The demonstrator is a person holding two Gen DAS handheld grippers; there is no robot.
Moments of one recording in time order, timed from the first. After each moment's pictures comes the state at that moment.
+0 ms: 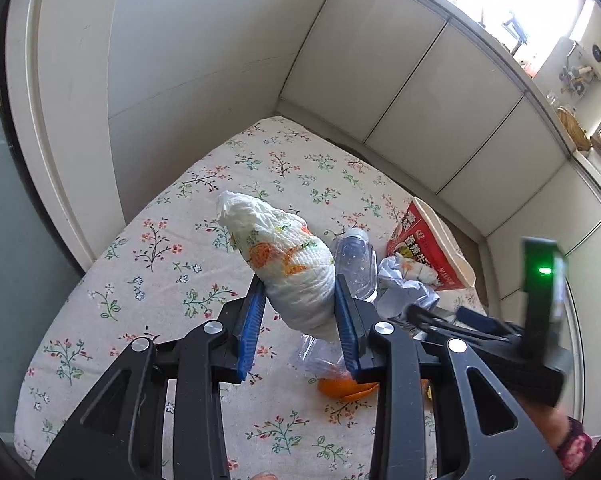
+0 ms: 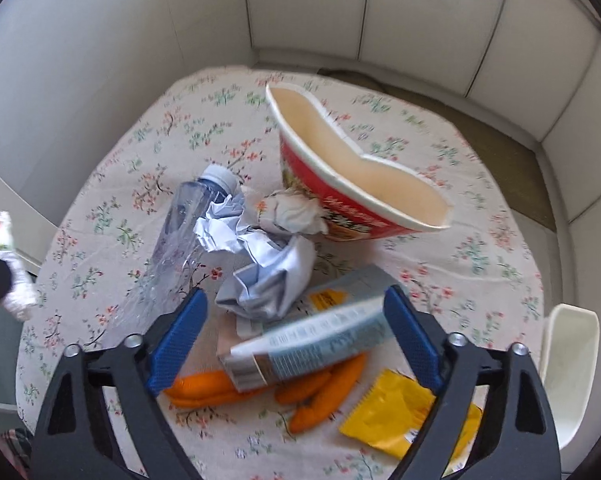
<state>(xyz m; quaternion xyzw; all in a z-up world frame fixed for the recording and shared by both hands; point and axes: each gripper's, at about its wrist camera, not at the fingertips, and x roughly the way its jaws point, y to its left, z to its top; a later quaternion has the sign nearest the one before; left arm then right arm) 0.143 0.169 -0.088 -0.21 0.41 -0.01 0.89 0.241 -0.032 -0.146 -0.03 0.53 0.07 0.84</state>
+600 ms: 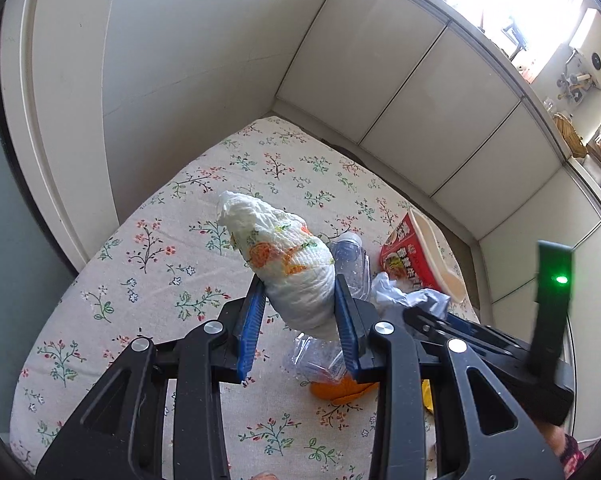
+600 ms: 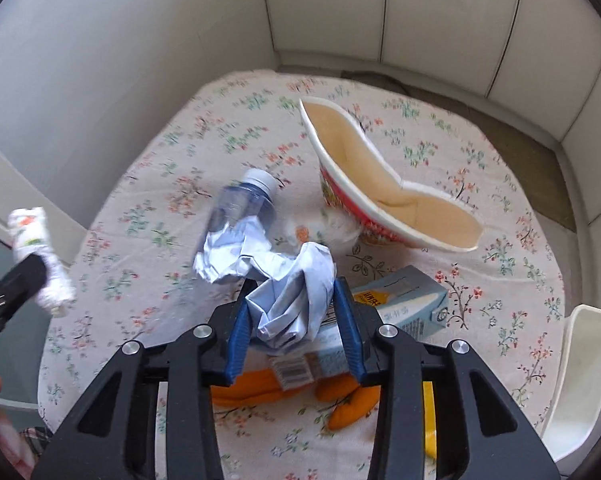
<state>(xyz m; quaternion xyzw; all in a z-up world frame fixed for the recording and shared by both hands) 0.144 0.170 -0.086 -0.23 0.41 -0.02 0.89 0.219 -0.022 -0.115 -0.01 0.51 0.11 0.86</state>
